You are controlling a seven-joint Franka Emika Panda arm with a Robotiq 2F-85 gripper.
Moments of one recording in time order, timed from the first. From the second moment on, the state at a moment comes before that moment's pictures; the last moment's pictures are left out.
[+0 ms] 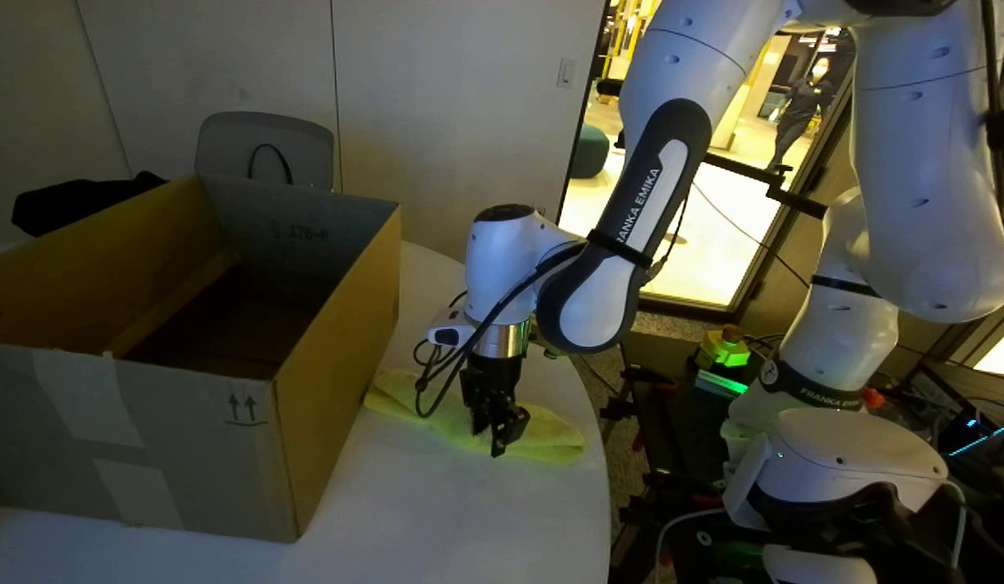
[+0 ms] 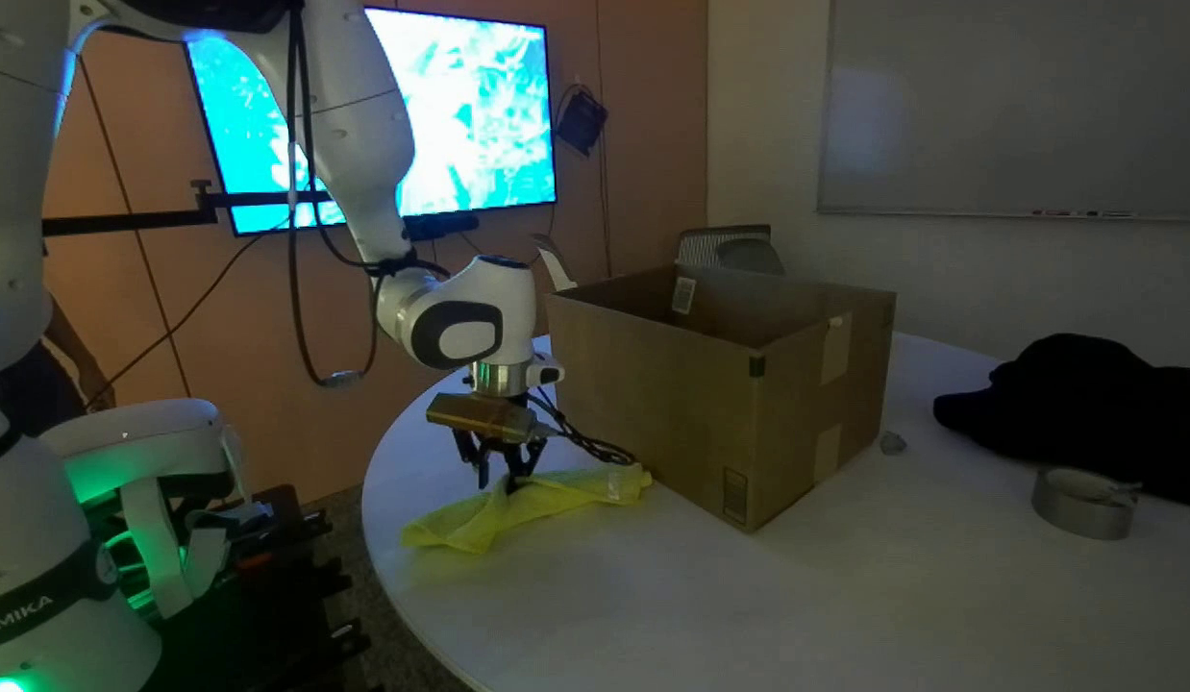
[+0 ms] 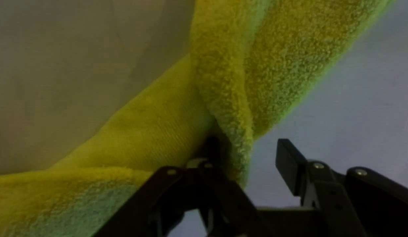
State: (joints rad) arm -0.12 0.44 0.28 -2.42 0.01 2.79 -0.65
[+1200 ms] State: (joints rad) arm -0.15 0.42 0.23 -2.42 -0.04 2.77 -0.99
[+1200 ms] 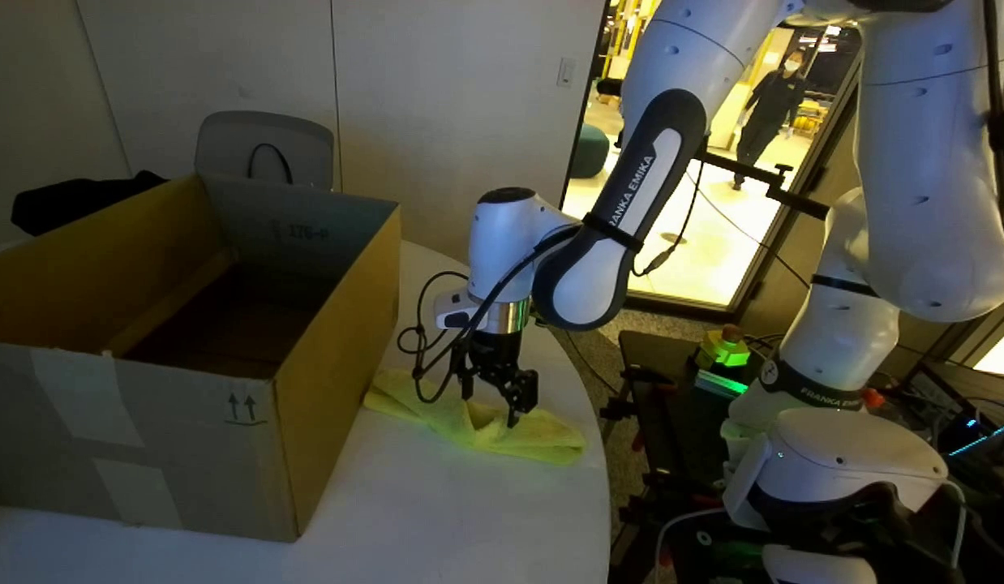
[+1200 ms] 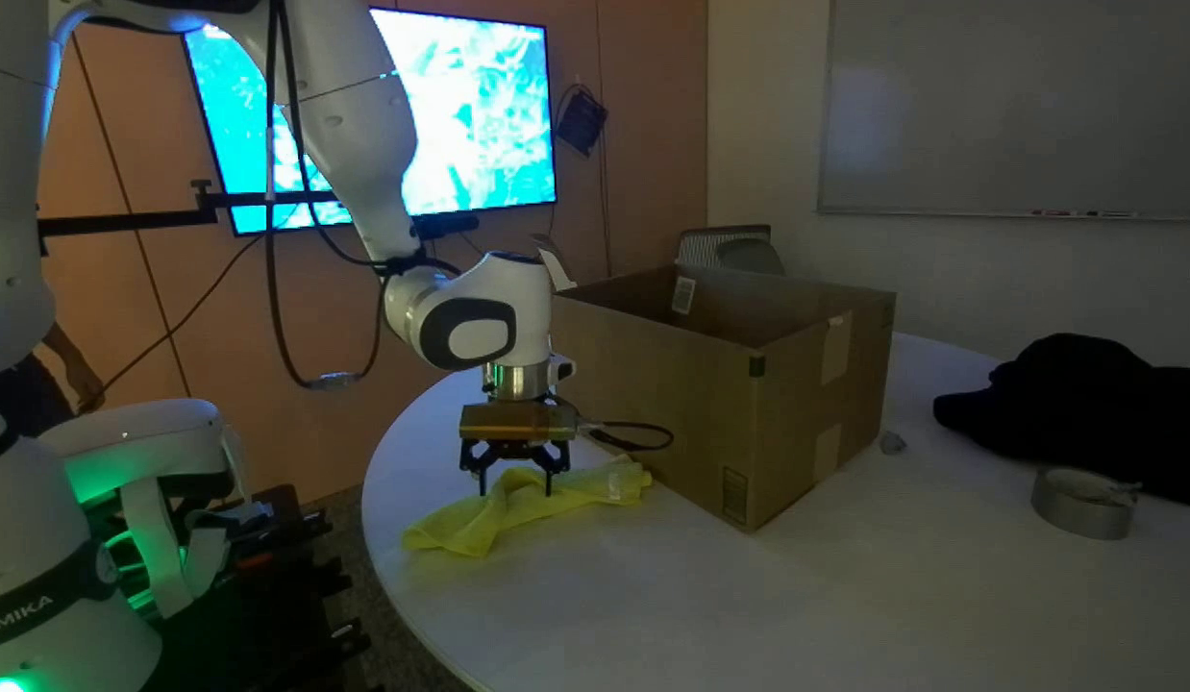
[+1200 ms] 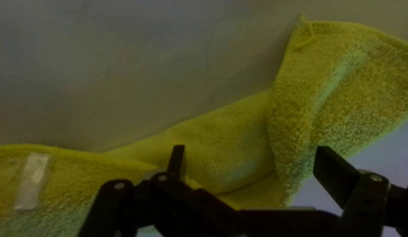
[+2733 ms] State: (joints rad) arm -0.13 0.54 0.17 -2.33 -0.07 2.79 -0.80
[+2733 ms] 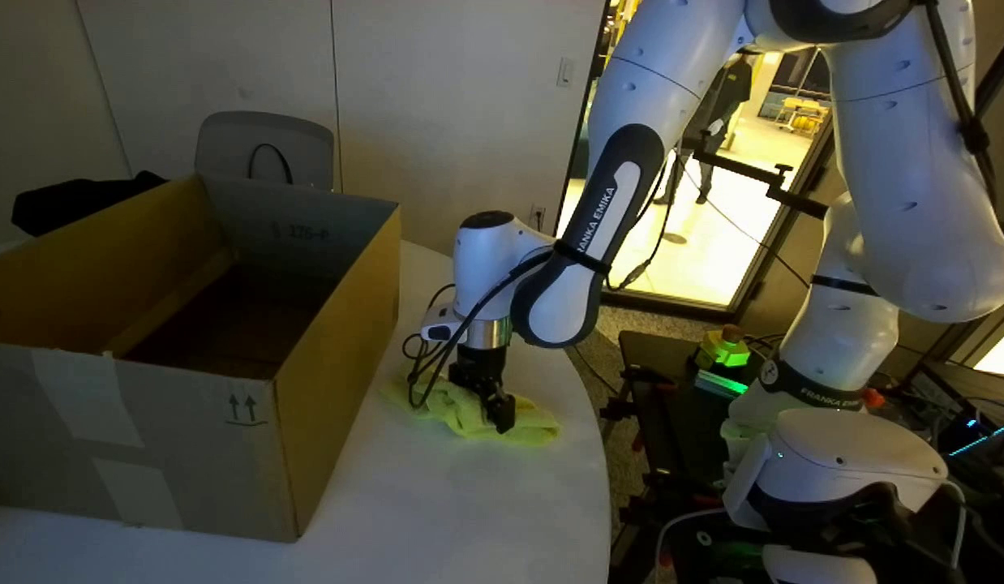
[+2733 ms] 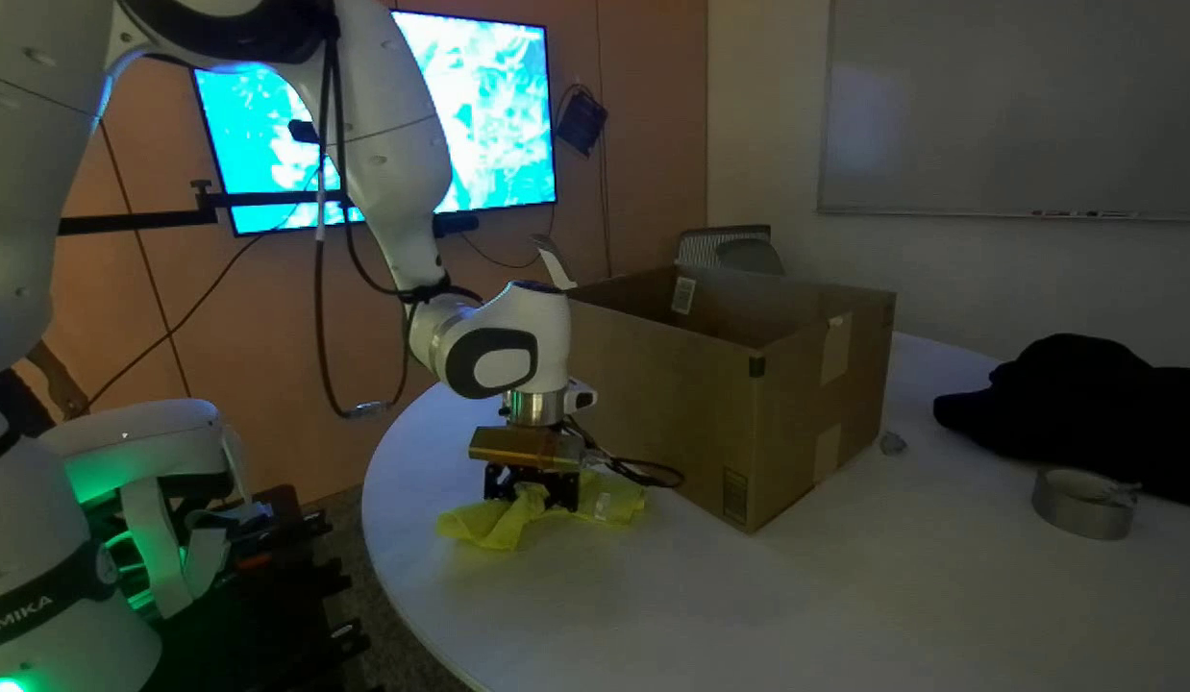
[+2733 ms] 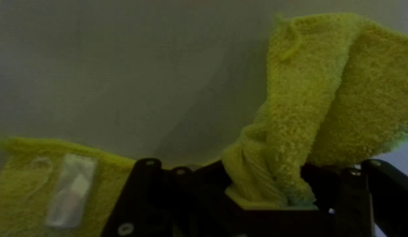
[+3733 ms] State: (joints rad) arm -0.28 0.10 0.19 -2.41 0.14 2.84 -0.81
